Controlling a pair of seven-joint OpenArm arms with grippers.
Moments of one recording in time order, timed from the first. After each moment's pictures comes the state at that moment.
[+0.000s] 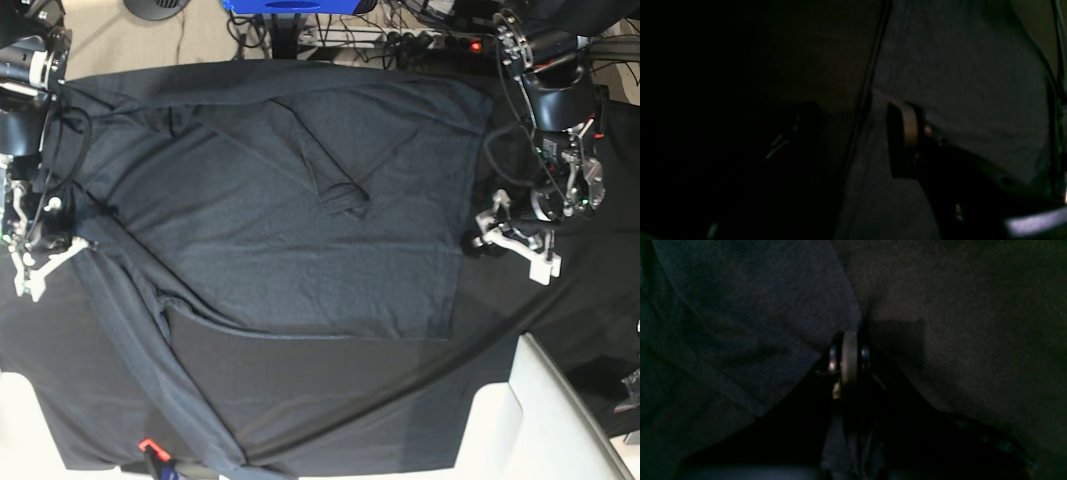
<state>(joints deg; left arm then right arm) -11.0 -15.2 -25.2 48.4 -29.7 -26.7 42.2 15.2 17.2 17.5 46.4 9.6 13.7 -40.6</state>
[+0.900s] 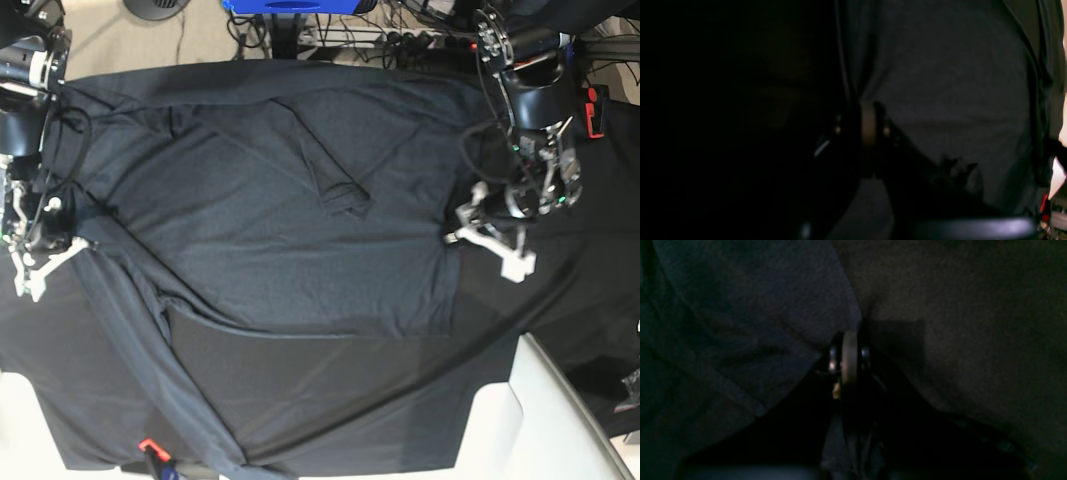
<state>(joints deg) -10.7 -12.8 -25.7 47.9 -29.9 -27.1 43.0 15.3 17.2 17.4 46.4 9.6 13.7 -40.5</state>
